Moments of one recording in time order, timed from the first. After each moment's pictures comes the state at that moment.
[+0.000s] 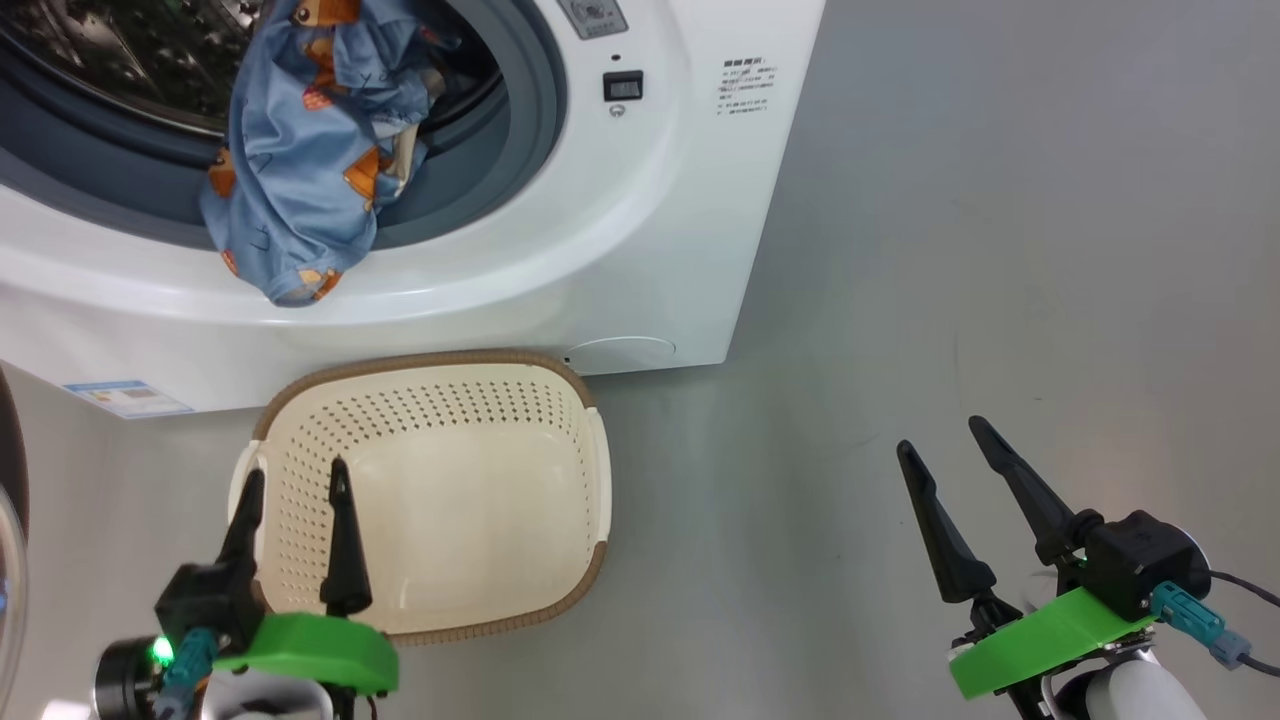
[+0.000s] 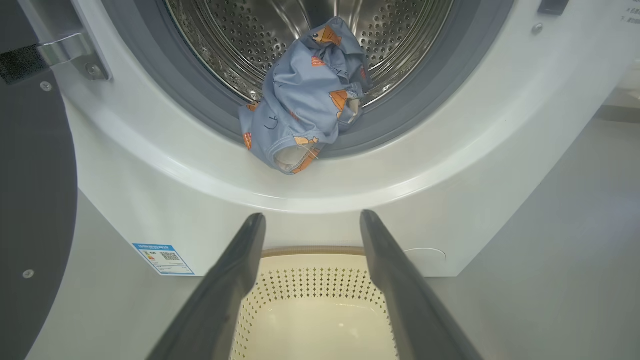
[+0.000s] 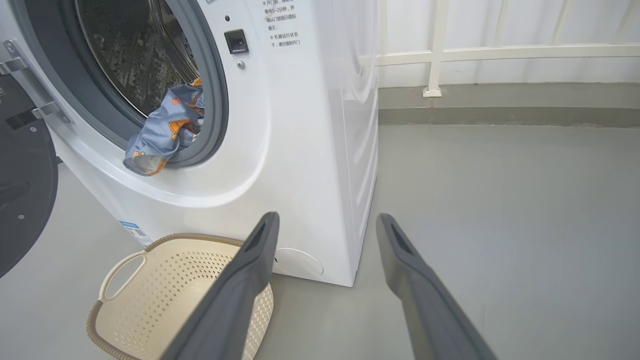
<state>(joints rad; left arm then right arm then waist) -0.16 0.03 -0.06 0.23 -0.18 0.10 -0.26 -0.12 -0.18 0.15 0.10 0.26 0.13 -0.26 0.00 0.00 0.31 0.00</state>
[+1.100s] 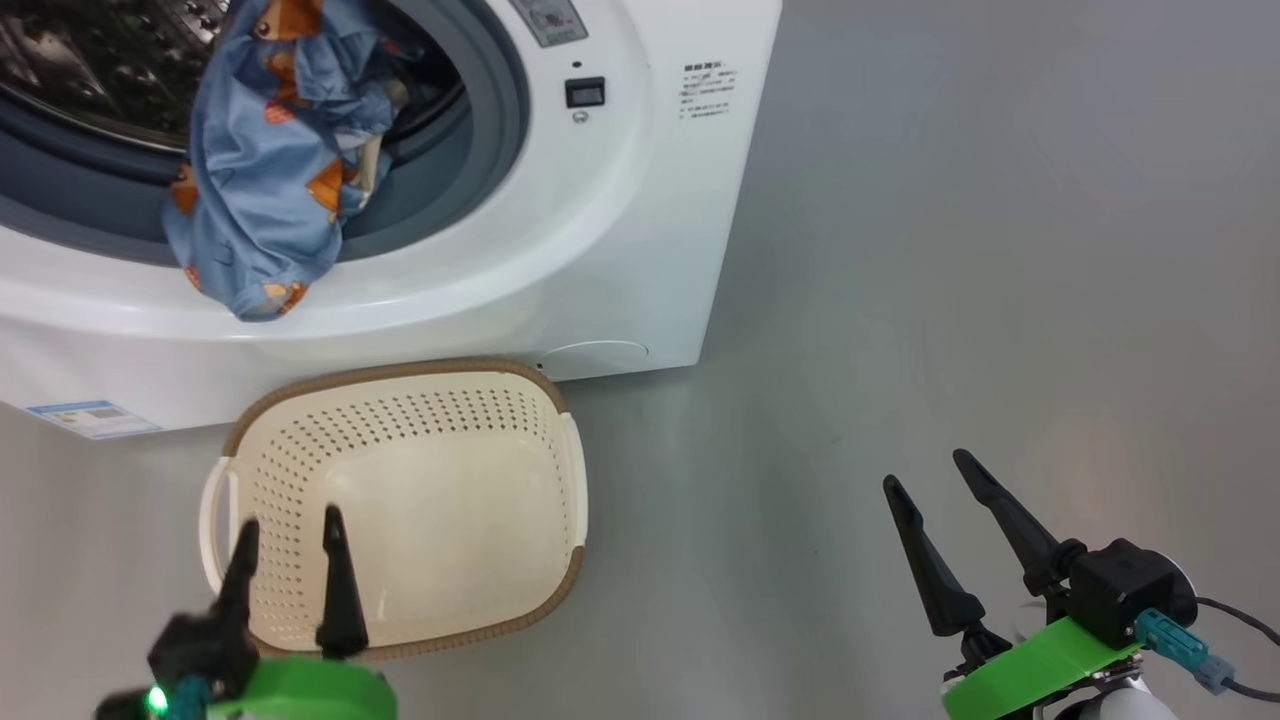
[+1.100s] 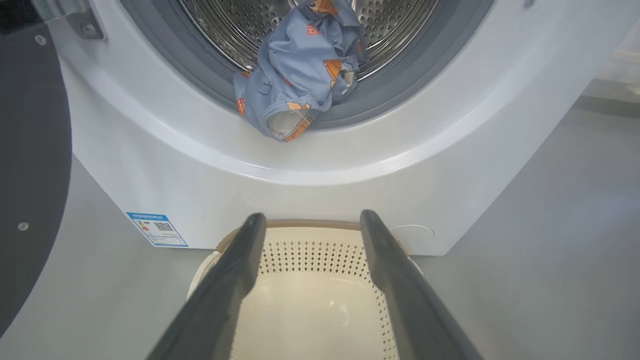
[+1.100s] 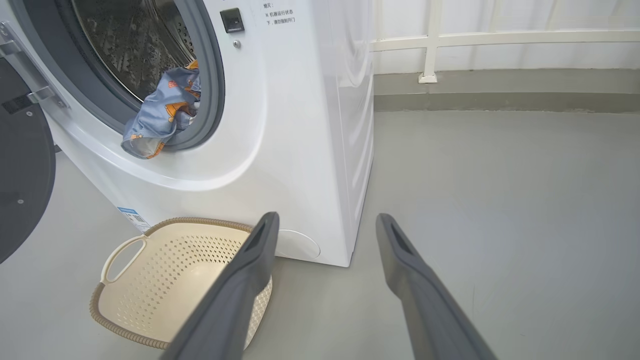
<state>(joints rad) -0.04 0.04 -0.08 0.15 -0.23 0.16 -0.26 -0.08 -0.18 0.18 0.10 0.26 0.13 -0.26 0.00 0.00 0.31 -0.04</state>
